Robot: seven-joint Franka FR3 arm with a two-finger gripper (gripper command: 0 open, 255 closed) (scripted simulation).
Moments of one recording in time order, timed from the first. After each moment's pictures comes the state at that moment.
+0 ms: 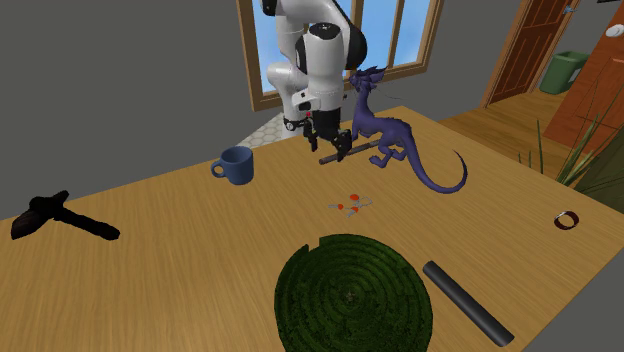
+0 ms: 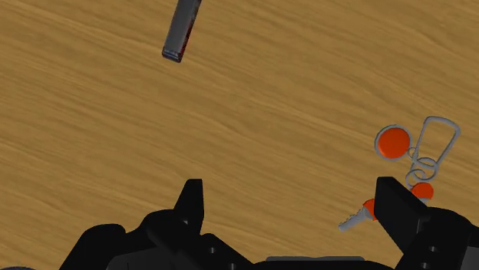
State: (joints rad) arm 0.15 0.11 0.54 -1.92 0.01 1.98 0.87
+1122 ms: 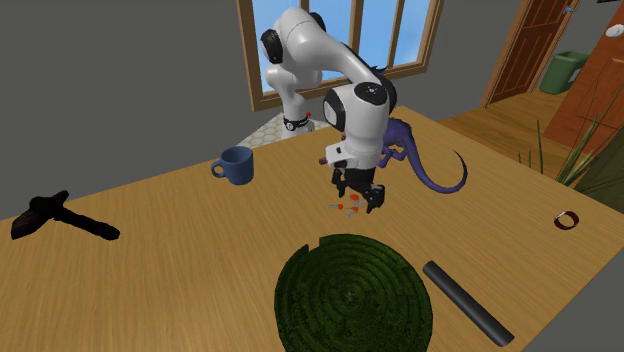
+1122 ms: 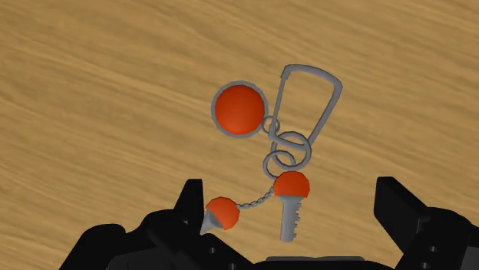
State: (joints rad) arm 0.40 0.67 0.48 -1.37 -0.27 1.90 1.12
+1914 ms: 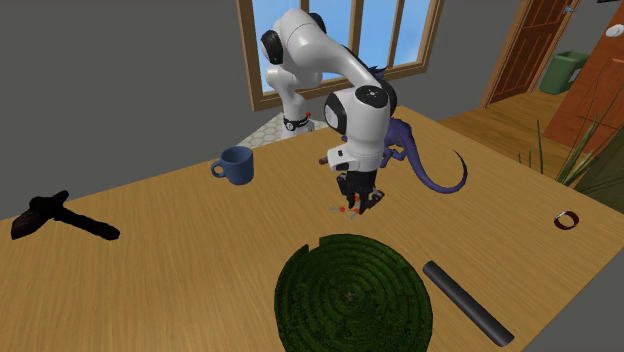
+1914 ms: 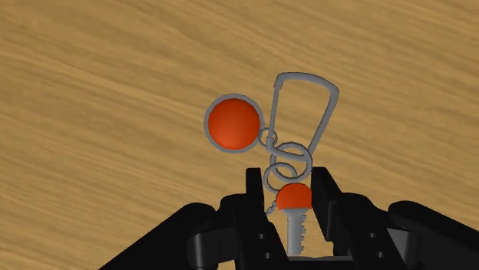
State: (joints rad) arm 0.40 0.67 0.48 -1.39 -0.27 1.94 1.12
